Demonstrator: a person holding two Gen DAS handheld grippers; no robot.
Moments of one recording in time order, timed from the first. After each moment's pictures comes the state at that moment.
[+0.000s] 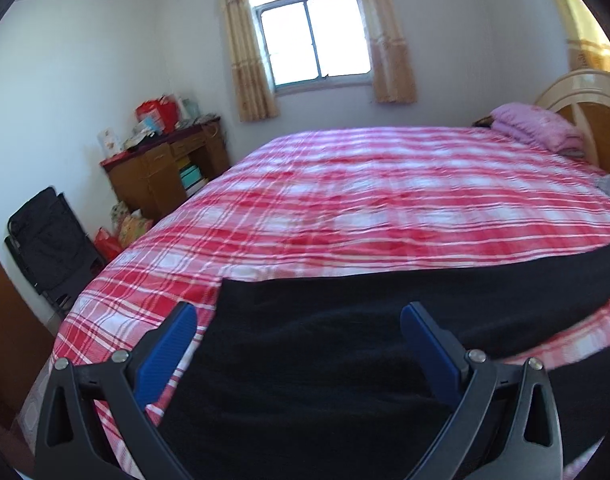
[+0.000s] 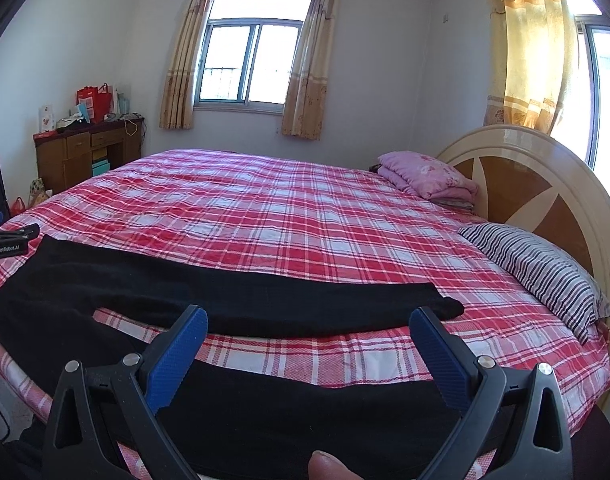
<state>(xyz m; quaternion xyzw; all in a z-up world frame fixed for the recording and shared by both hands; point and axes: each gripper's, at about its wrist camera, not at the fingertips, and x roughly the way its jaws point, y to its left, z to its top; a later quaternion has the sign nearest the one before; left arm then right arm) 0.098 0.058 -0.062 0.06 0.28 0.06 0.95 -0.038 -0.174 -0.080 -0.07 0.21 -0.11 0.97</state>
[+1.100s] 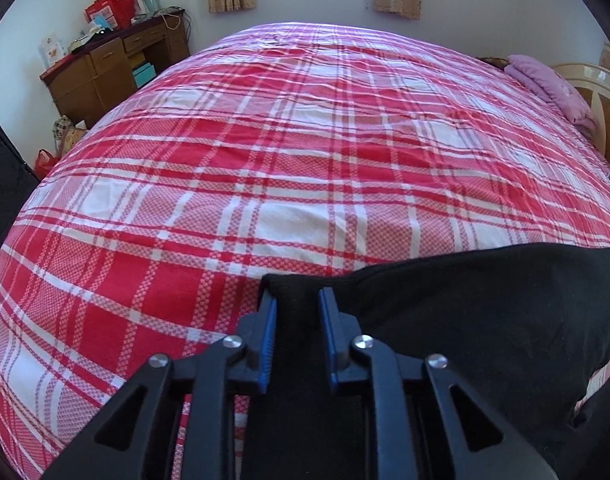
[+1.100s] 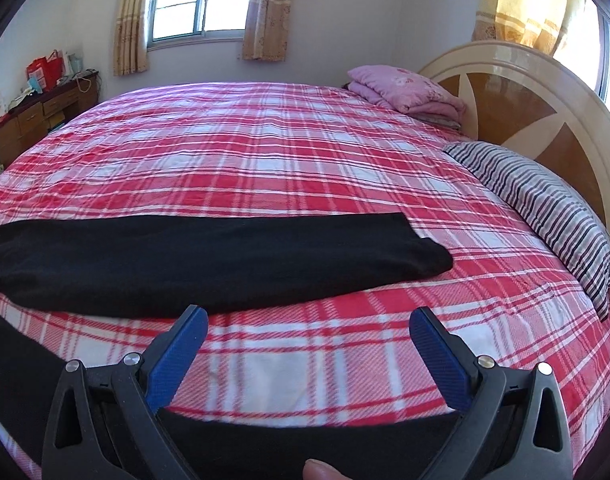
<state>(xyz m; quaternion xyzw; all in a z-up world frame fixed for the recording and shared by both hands) 0.258 0.173 -0.158 0.01 0.46 -0.02 0.89 0.053 -0.323 -0.128 -0.02 0.34 -0.16 0.93</state>
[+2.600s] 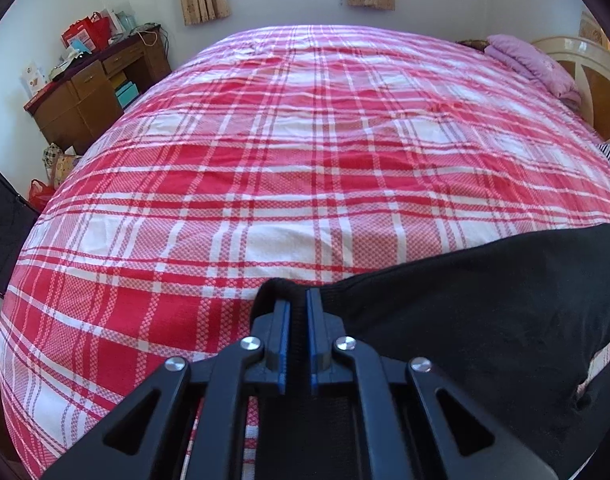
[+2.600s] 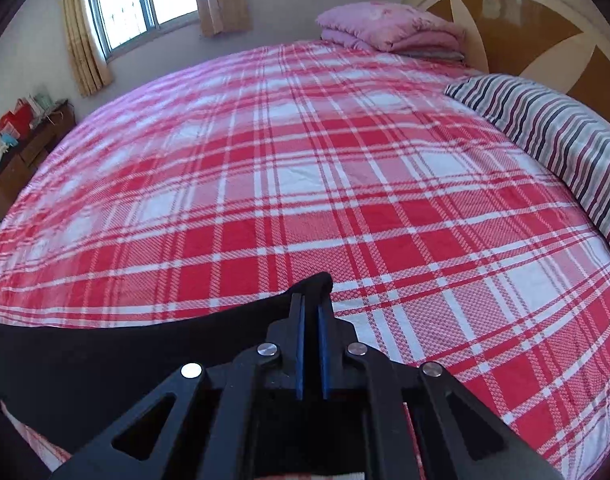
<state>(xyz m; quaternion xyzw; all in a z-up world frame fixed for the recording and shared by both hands) 0.262 0.168 -0.143 0.04 0.46 -0.05 0.89 0.182 -0.499 -0.132 0.10 0.39 -0.12 0.91</state>
